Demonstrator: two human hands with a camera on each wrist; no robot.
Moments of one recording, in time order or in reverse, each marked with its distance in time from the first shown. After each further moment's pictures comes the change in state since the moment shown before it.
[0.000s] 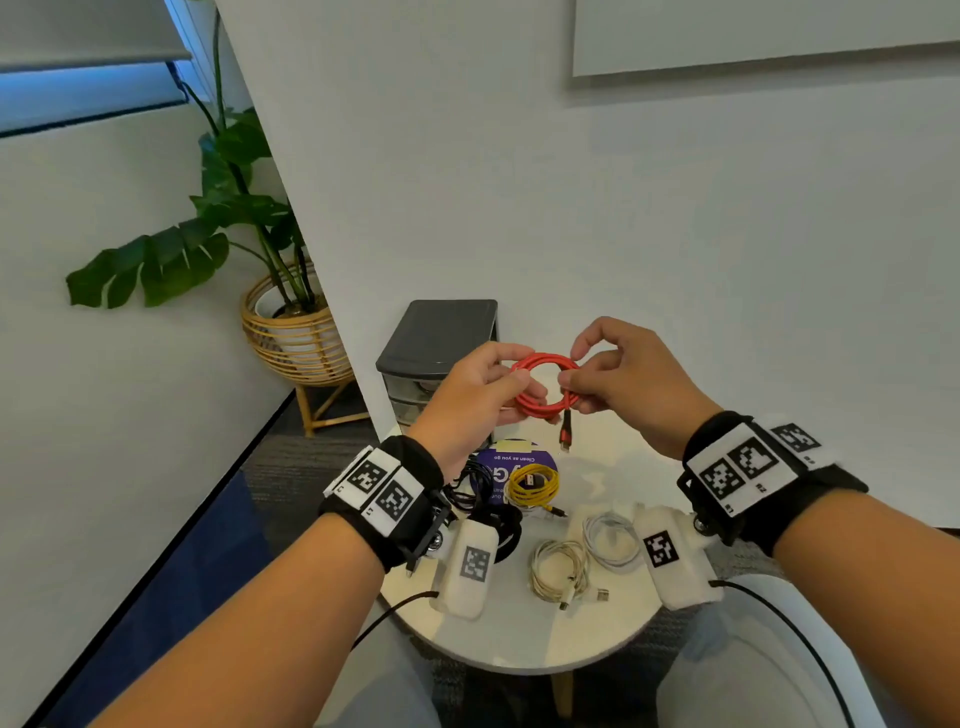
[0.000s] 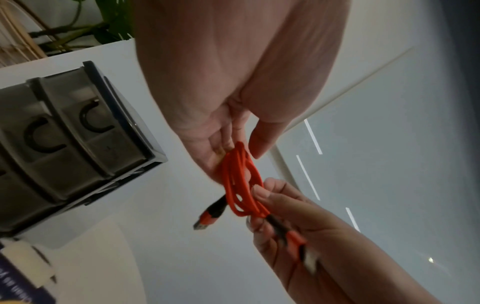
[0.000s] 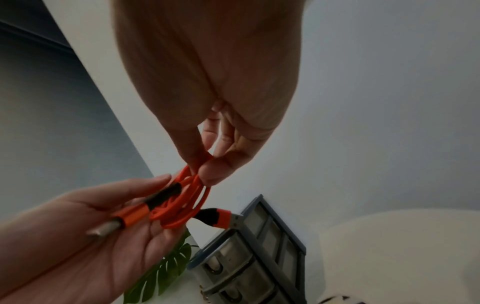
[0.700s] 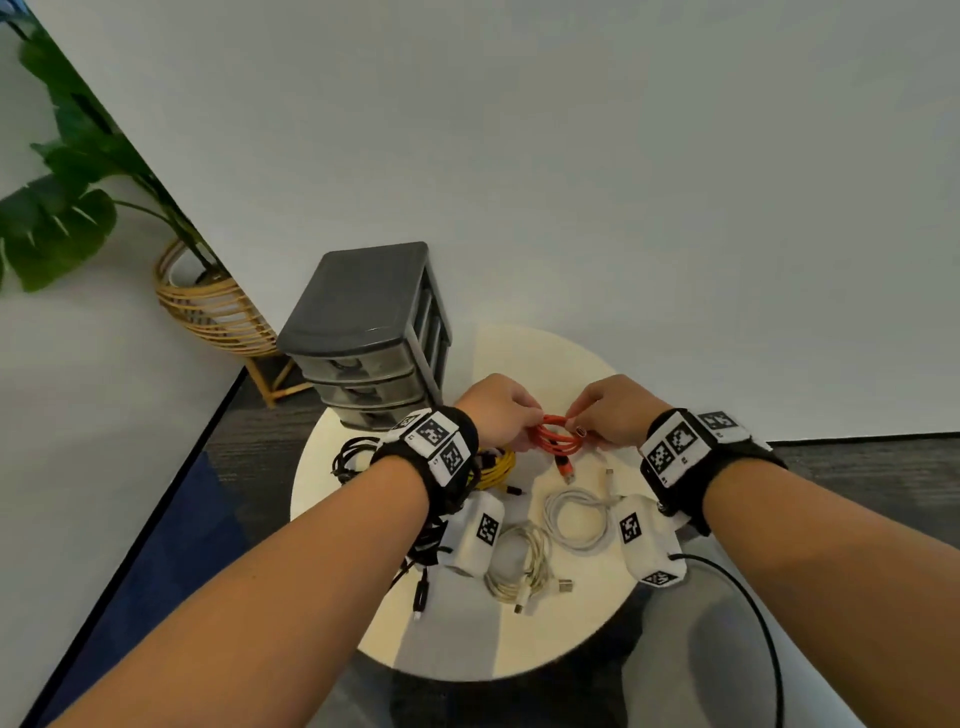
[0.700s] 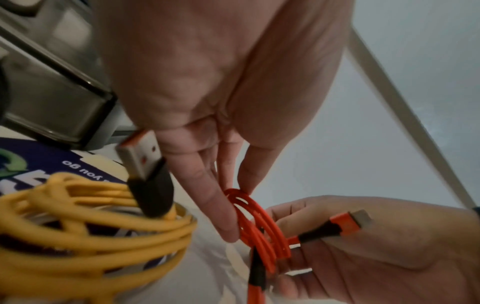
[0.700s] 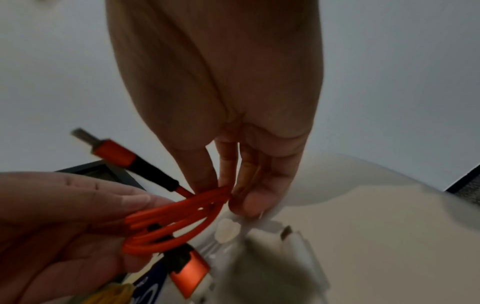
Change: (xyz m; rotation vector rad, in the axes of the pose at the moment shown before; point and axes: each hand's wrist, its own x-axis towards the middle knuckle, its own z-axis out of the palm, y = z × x) left_hand 0.100 -0.108 0.067 0.540 -0.258 -0.412; right_hand 0.049 0.156 -0.019 -0.339 -0.158 0.522
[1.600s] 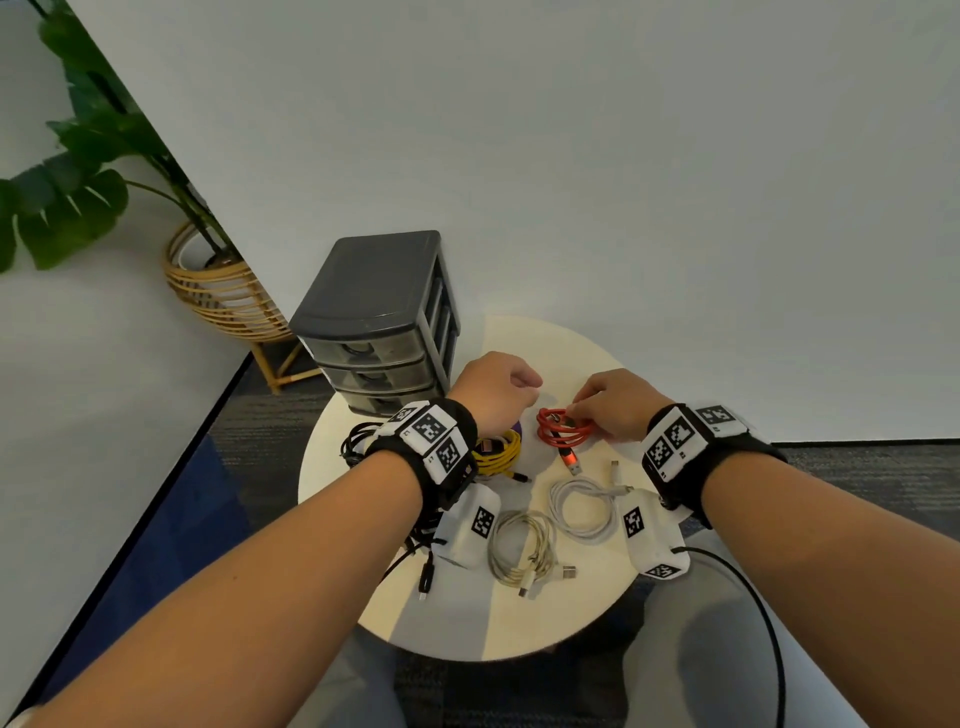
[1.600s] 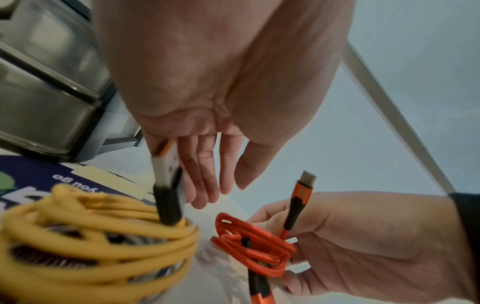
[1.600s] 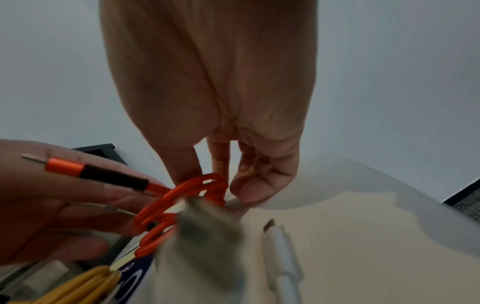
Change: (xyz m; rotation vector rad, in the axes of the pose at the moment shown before) left_hand -0.010 -0.005 -0.014 0.171 0.173 0.159; right_hand -0.001 -0.005 0.007 -0.141 0.035 -0.049
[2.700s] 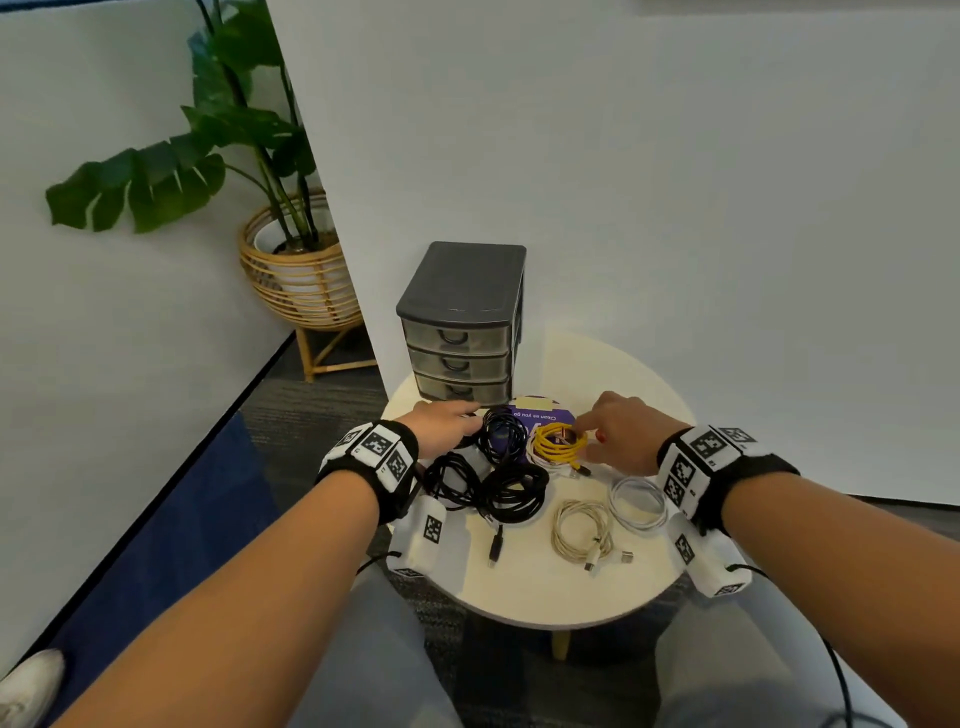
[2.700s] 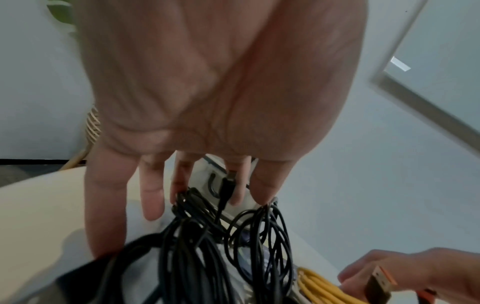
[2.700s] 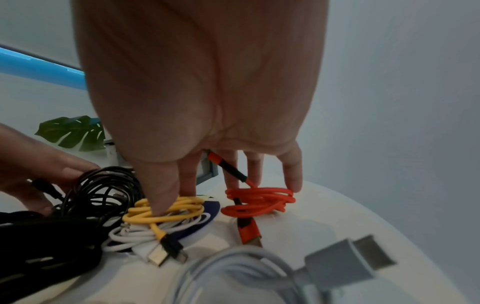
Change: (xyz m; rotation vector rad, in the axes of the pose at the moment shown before) left_hand -0.099 -0.081 -0.077 -0.063 -0.149 -0.361; right_hand -0.052 -0.056 0.034 -0.676 -0.134 -0.224
